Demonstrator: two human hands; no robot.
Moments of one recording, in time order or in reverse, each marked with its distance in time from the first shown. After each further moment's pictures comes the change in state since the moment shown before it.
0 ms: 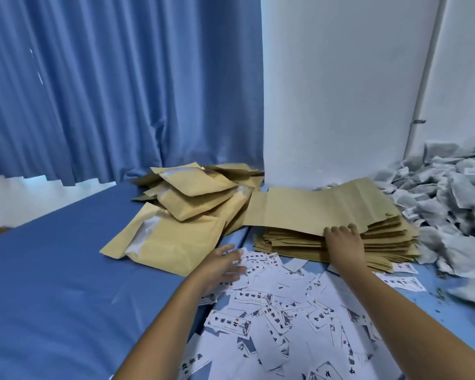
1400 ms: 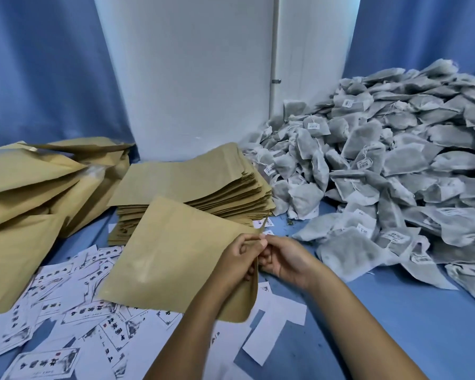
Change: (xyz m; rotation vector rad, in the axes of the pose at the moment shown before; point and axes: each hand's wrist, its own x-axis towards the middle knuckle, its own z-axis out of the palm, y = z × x) left_hand 0.018 -0.061 0.300 0.272 -0.365 0.344; right_hand -0.117 0.131 0.026 2.273 -0.537 0.649
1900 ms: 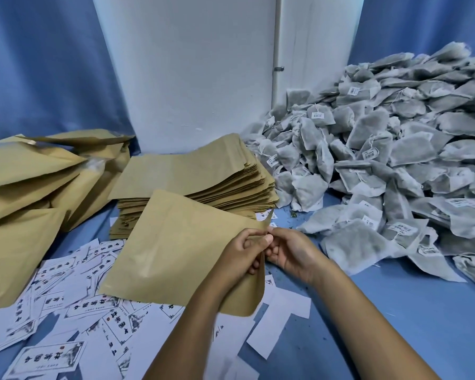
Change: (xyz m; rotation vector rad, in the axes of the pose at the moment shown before) left_hand -0.007 0.006 -0.002 -0.038 -0.064 -0.038; right_hand 0.003 0.001 -0.001 0.050 0.119 -0.065
